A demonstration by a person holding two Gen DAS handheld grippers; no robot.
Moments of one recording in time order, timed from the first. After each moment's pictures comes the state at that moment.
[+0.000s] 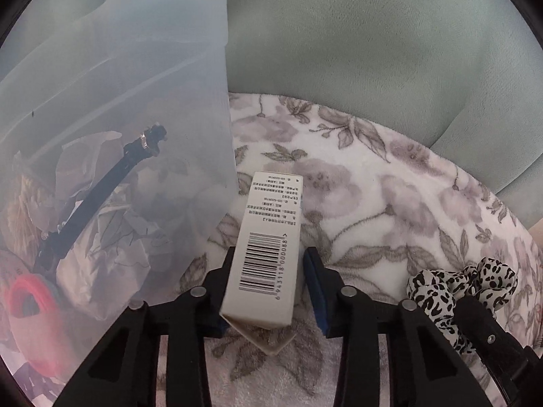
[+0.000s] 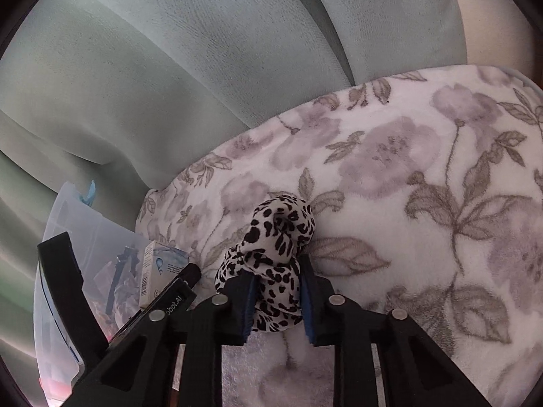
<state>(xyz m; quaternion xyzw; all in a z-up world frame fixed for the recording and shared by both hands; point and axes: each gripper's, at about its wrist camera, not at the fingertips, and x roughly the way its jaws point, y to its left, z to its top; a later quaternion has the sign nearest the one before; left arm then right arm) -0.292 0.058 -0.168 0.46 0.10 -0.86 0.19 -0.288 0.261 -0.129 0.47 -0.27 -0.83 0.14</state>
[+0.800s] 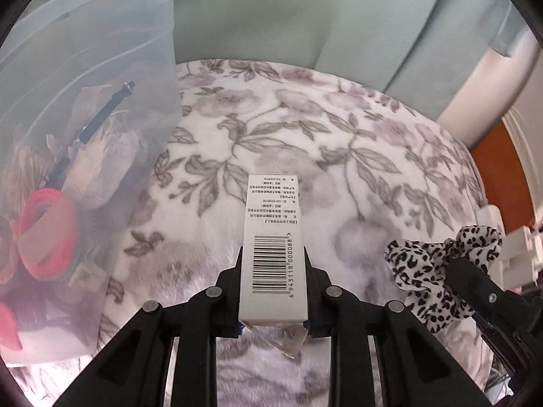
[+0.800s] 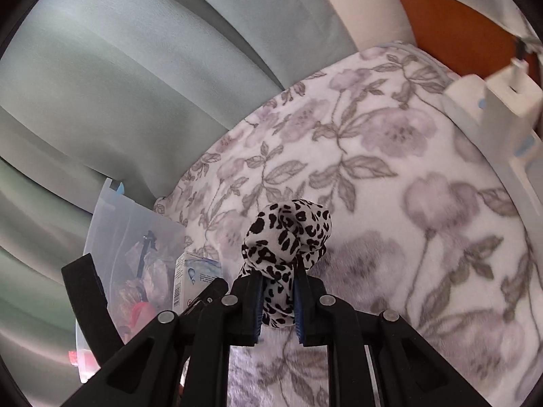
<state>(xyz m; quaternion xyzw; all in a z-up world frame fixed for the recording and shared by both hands) -0.184 0.107 -0.135 0.51 0.07 -0.86 0.00 -0.148 0.296 -0.088 0.45 -0.34 -0.83 0.06</state>
